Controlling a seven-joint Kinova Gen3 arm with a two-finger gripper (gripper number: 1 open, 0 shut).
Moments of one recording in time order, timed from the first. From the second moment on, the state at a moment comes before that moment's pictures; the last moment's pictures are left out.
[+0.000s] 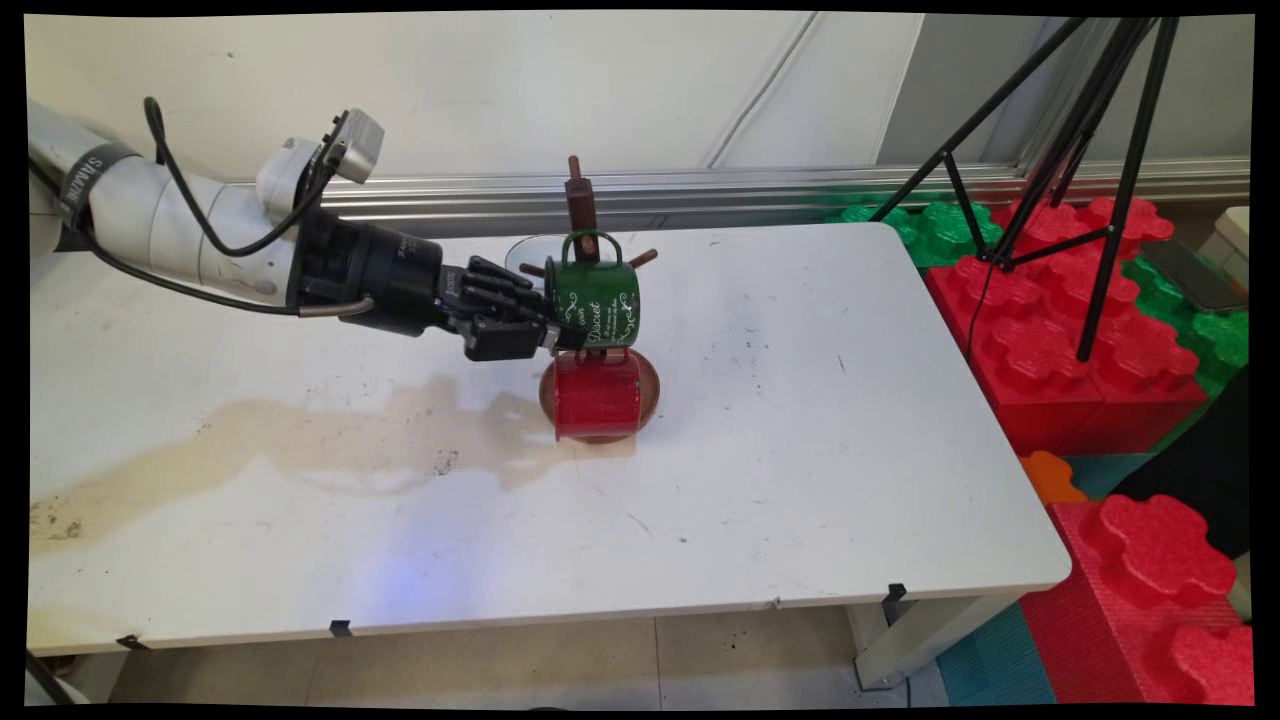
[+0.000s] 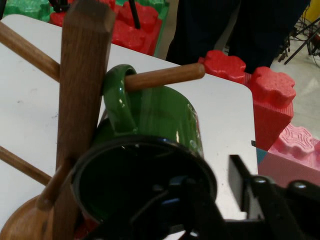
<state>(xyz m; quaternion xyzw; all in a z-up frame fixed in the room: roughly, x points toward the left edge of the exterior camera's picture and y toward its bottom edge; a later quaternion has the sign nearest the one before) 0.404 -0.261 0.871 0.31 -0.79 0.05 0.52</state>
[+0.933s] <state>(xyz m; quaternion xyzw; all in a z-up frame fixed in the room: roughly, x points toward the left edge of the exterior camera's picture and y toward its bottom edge) 0.405 -0.257 0.871 0.31 -0.79 0.05 0.52</state>
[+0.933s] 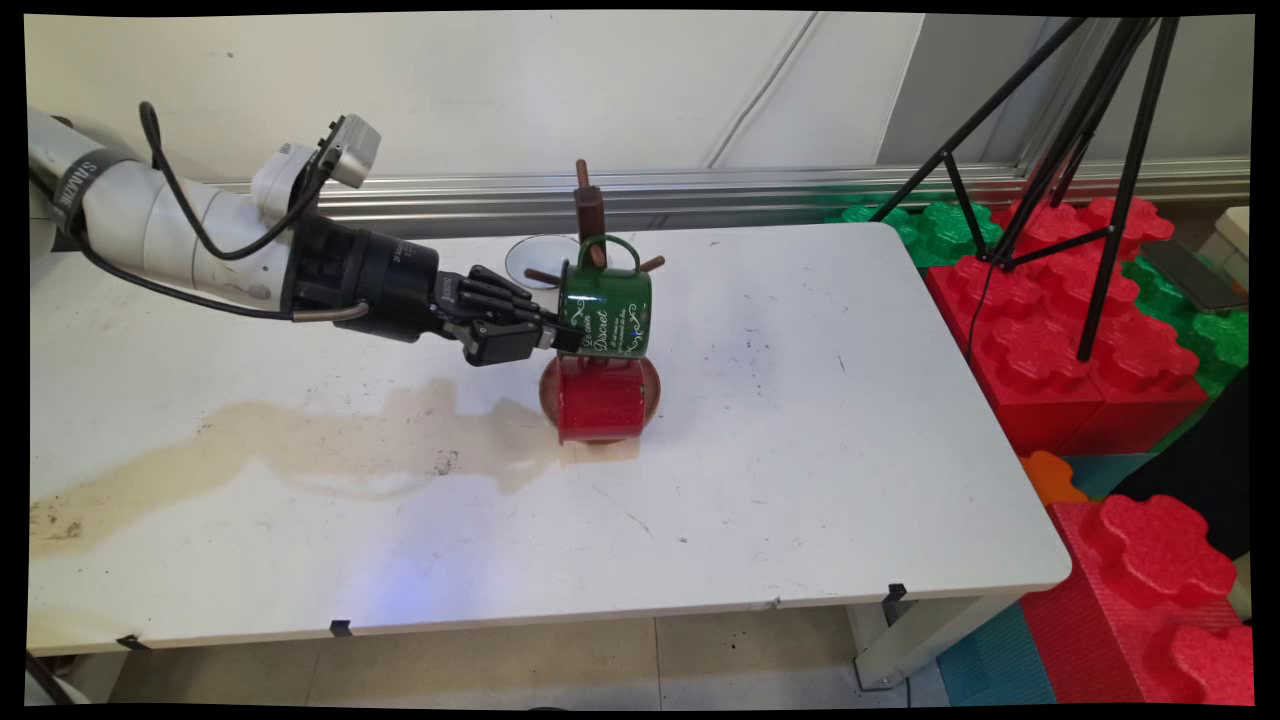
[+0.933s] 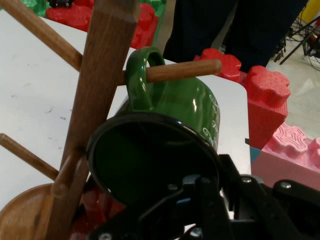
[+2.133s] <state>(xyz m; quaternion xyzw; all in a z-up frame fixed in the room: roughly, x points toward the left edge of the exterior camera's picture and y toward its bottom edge) 0.401 -0.243 0.897 0.29 -0.80 0.02 0.53</state>
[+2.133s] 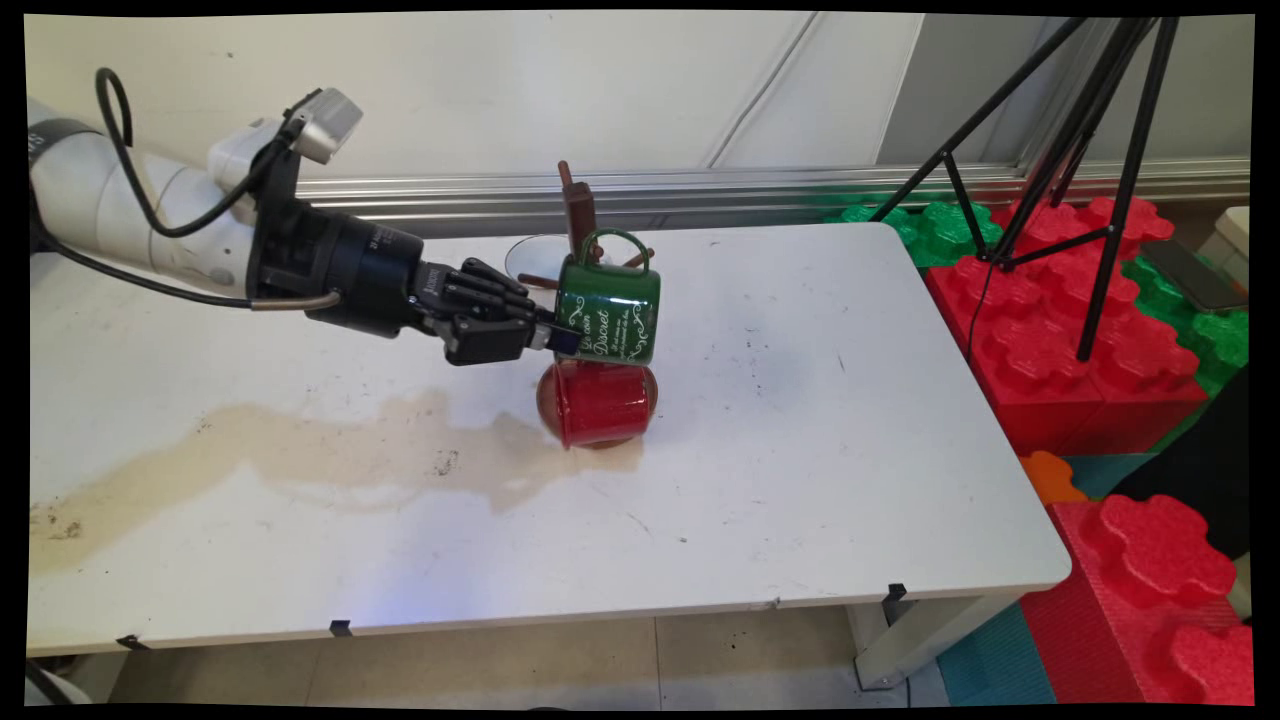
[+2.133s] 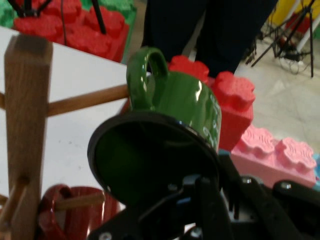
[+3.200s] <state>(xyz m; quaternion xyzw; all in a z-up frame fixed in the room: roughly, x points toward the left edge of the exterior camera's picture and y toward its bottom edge) 0.420 -0.226 0.919 0.25 -0.84 0.02 0.48</state>
